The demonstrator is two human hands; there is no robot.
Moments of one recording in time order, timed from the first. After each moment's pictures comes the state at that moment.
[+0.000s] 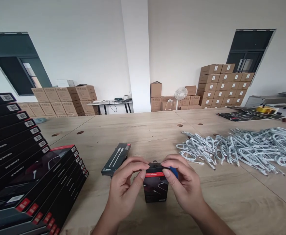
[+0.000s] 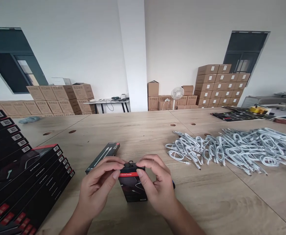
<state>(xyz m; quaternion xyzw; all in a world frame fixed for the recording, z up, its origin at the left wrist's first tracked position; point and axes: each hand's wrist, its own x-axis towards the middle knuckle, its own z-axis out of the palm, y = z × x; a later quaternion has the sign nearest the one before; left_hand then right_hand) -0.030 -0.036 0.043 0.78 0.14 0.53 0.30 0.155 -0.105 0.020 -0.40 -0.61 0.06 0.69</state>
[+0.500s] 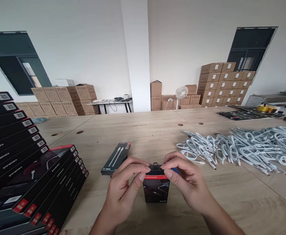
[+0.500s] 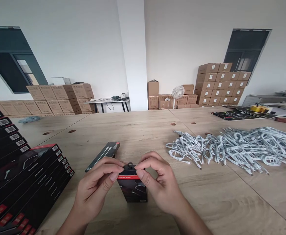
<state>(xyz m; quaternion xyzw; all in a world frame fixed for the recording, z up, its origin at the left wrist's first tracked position) -0.035 -0.037 0.046 0.82 0.14 0.49 0.25 0.169 -0.113 0.042 -0.38 -0.65 0.17 0.64</state>
